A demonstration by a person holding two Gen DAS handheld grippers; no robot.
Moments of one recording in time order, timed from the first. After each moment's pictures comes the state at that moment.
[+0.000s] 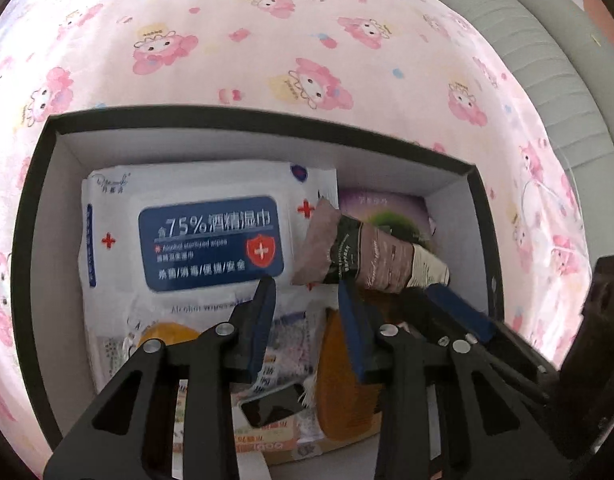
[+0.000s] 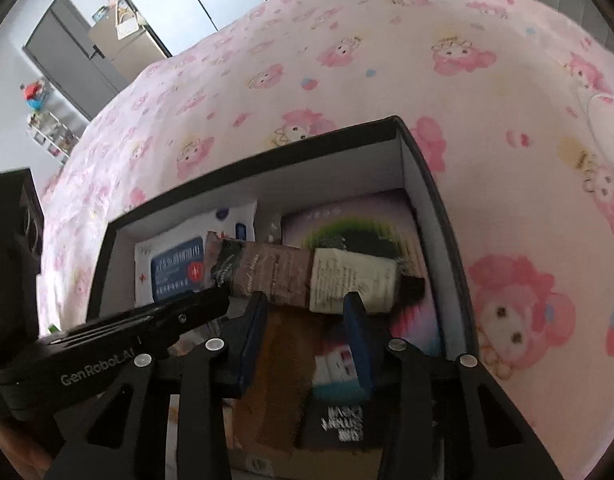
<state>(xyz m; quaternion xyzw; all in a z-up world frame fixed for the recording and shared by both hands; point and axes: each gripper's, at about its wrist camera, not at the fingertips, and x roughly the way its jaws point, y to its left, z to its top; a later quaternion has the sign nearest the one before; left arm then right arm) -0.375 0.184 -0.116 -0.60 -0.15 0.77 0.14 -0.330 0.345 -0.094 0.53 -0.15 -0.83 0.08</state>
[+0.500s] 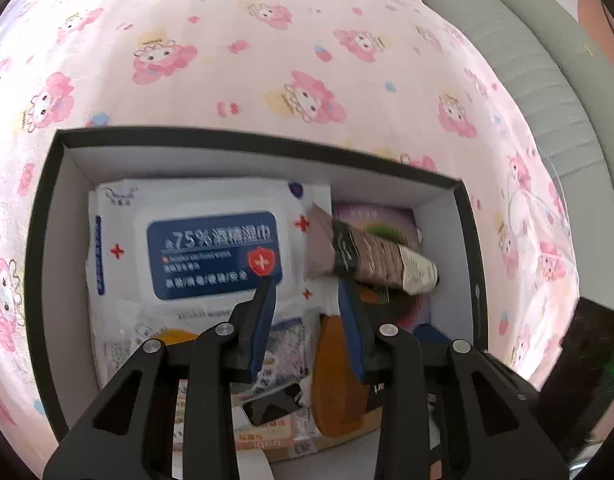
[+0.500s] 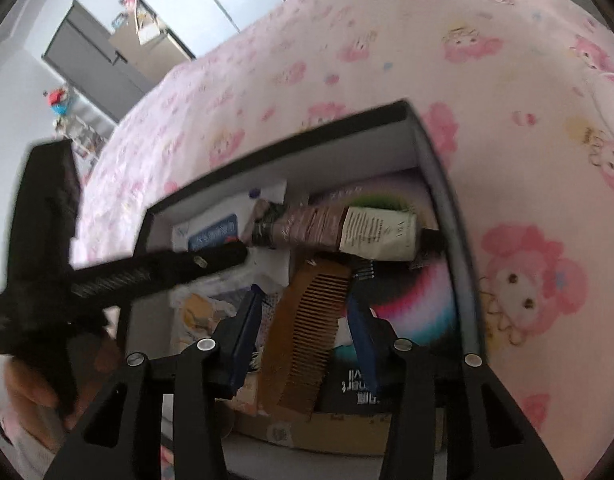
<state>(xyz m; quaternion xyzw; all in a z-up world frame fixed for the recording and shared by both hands) -0.380 0.174 -0.107 -0.59 -0.17 0.77 0.15 -0.301 0.349 -0.087 0.53 -0.16 -0.82 0.12</state>
